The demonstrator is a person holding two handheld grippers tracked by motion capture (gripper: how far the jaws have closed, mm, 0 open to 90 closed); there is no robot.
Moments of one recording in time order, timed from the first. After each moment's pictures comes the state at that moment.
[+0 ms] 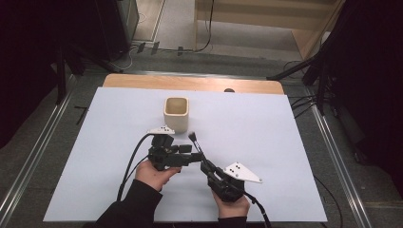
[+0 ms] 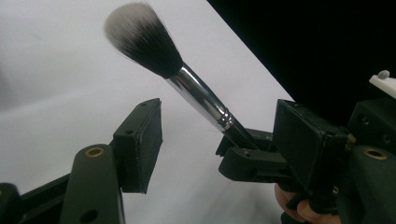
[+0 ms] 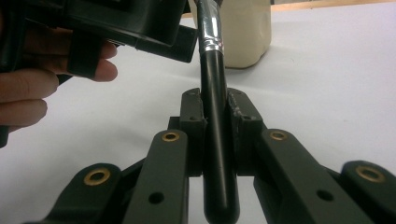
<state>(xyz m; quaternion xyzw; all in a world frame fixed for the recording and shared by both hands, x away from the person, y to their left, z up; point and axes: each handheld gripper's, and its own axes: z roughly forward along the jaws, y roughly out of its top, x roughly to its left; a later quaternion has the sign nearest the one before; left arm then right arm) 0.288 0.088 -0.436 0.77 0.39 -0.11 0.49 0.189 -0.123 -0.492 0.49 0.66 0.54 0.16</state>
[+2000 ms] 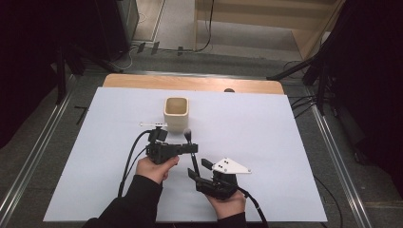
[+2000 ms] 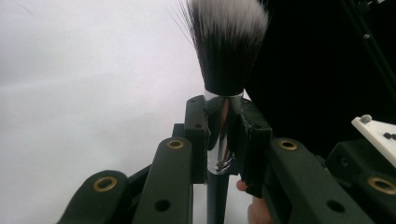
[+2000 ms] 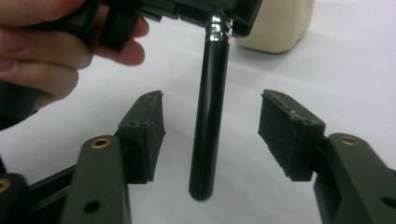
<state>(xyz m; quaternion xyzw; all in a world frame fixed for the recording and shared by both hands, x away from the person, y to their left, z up) 0.307 0.101 -0.446 0.72 0.44 -0.19 0.51 0.200 -0.108 -0.483 0.46 0.72 0.51 0.13</state>
